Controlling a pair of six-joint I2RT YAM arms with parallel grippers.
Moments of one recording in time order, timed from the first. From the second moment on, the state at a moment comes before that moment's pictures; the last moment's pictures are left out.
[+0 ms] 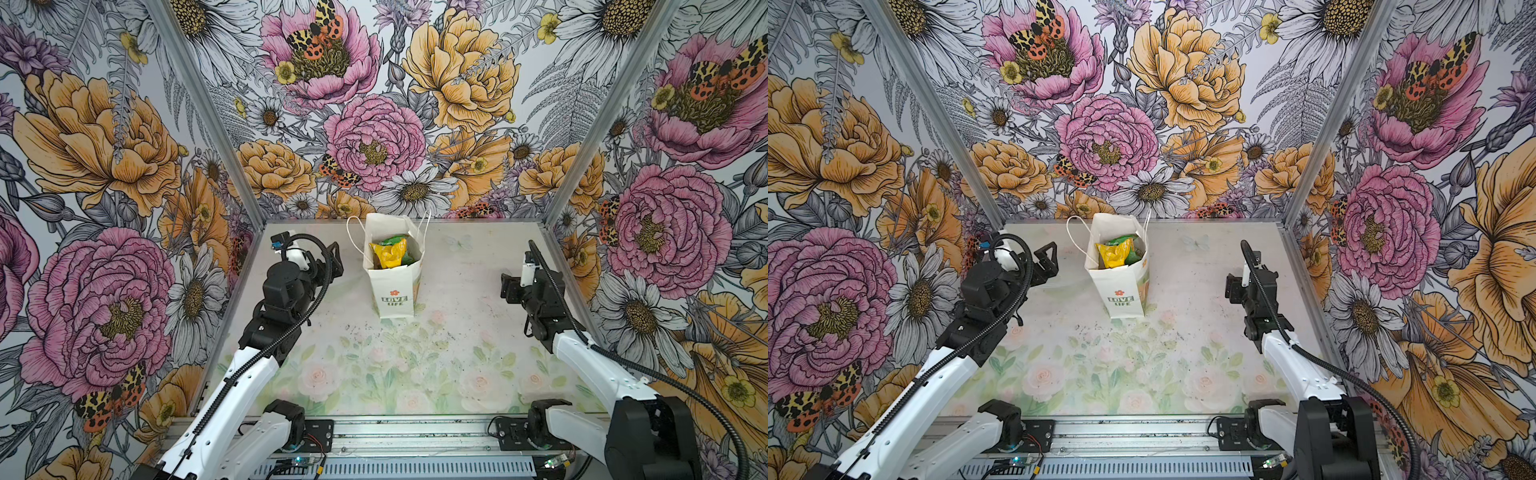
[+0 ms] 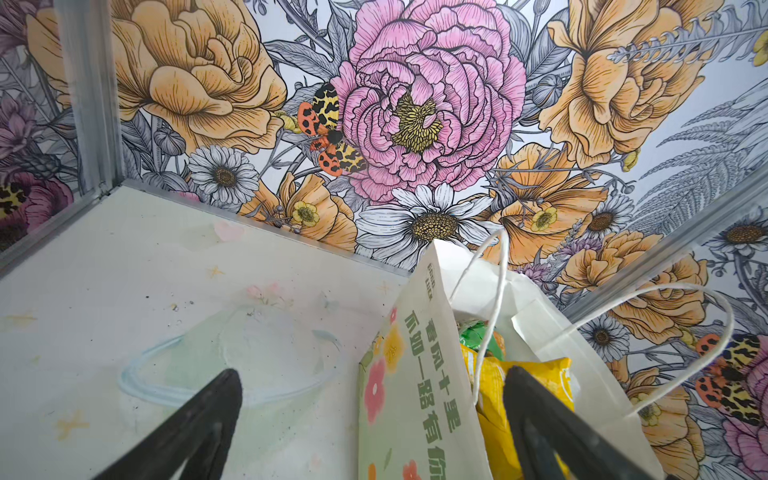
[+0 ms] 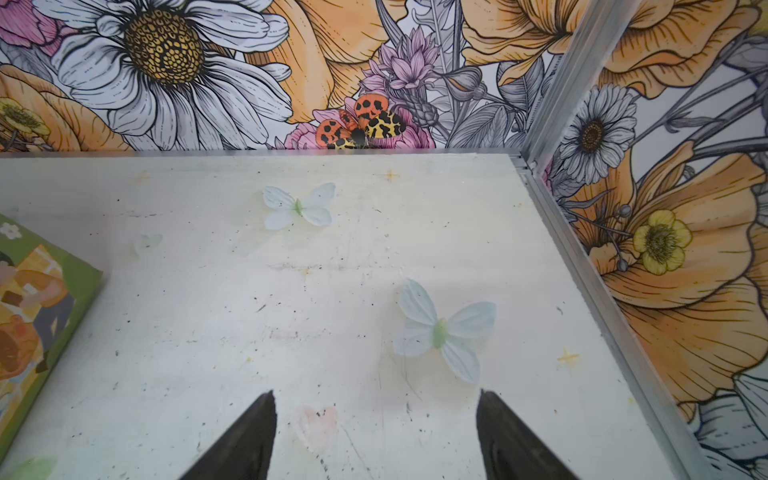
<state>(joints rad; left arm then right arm) -0.30 0.88 0.81 -0.07 -0.19 -0.46 0.02 1.15 0.56 0.13 0.06 0.02</state>
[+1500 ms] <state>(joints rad) 0.02 1.10 0.24 0.76 -0.16 -0.06 0.00 1.53 0.39 0.84 0.15 0.01</state>
